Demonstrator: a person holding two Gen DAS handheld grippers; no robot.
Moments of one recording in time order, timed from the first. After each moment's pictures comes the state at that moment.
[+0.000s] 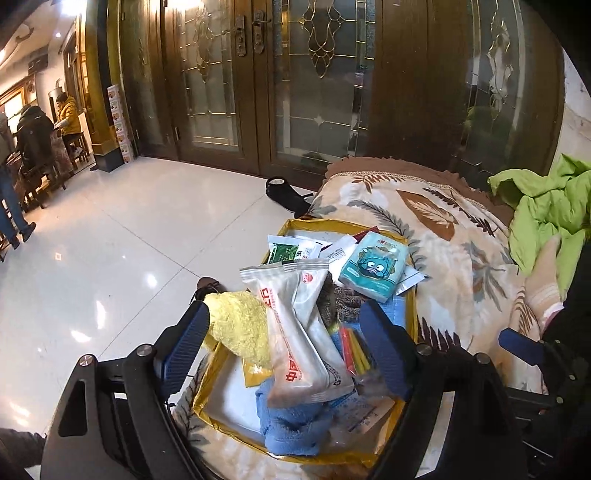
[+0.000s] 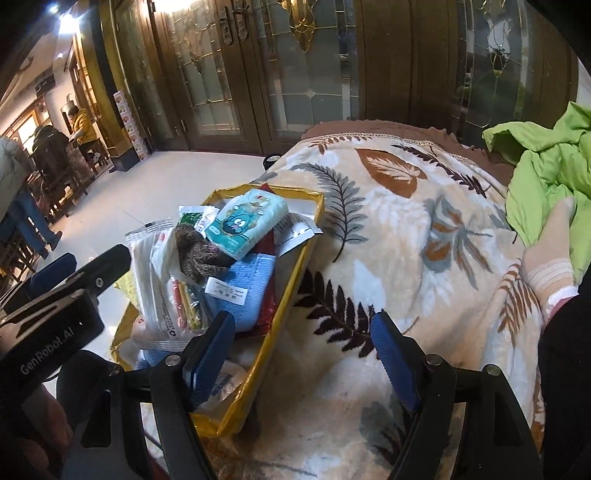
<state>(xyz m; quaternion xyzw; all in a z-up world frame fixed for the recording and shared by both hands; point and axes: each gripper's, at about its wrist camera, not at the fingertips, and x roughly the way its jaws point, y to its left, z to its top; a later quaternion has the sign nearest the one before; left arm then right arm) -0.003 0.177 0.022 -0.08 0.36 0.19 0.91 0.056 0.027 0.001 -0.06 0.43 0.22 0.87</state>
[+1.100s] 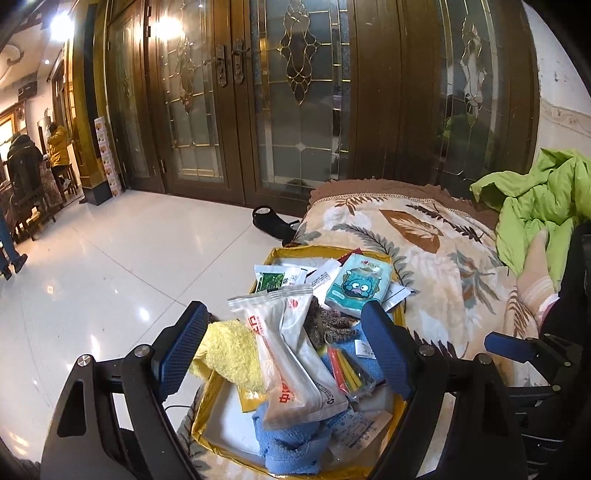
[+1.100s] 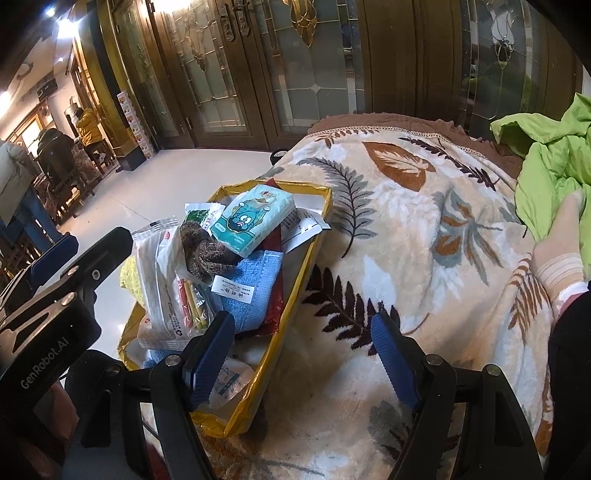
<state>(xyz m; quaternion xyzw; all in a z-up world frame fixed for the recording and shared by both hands) -0.008 0.166 0.029 -0.04 0.31 0.17 0.94 0.060 0.026 -0.001 -0.05 0.44 0.23 0.86</state>
